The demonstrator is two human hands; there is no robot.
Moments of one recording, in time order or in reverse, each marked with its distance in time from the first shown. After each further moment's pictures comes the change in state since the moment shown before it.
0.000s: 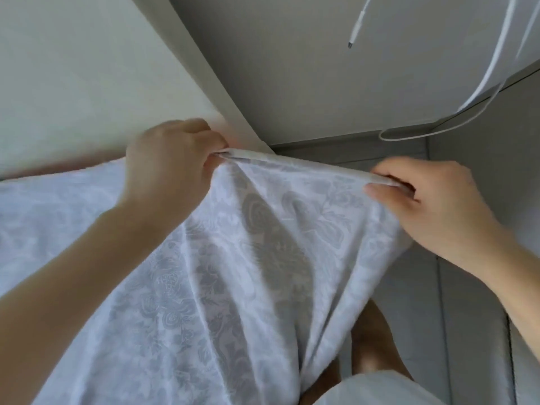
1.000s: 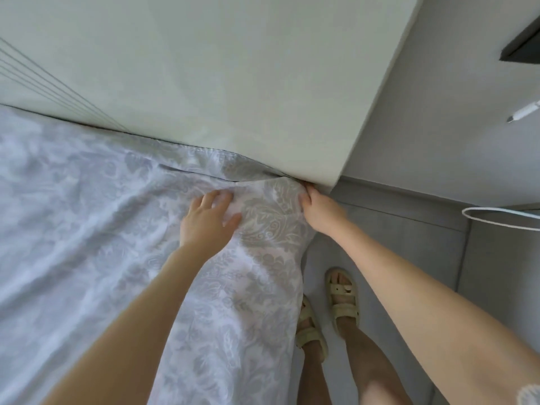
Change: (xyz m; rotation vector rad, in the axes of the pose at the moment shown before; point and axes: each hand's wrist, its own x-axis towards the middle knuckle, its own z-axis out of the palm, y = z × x) left_hand -0.118 -0.095 0.143 -0.193 -0.425 -0.806; right_hand 0.136 -0.024 0.241 -0.193 -0.578 0.286
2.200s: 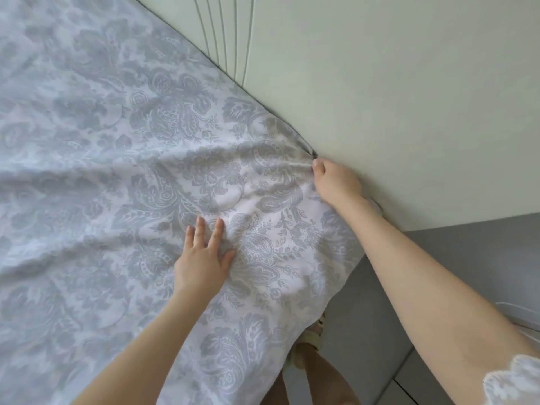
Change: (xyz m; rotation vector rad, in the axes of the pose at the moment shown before) left_hand -0.097 -0.113 0.088 -0.296 -0.062 -0.371; right_hand 0.019 -0.168 0.022 -0.400 0.188 -0.226
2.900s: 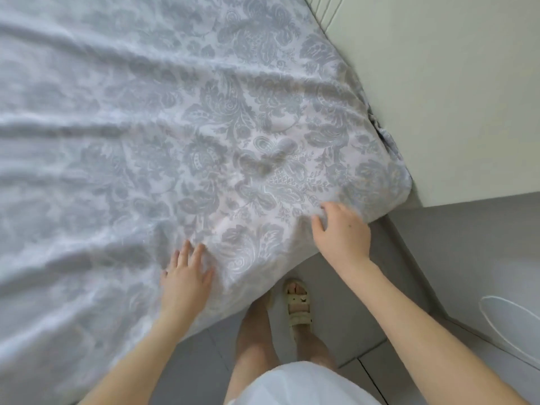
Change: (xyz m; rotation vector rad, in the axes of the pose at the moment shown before) left_hand -0.198 -0.056 0.127 -0.304 -0.002 -0.351; right_hand -0.205 0.030 0.040 -0.214 0.030 -0.433
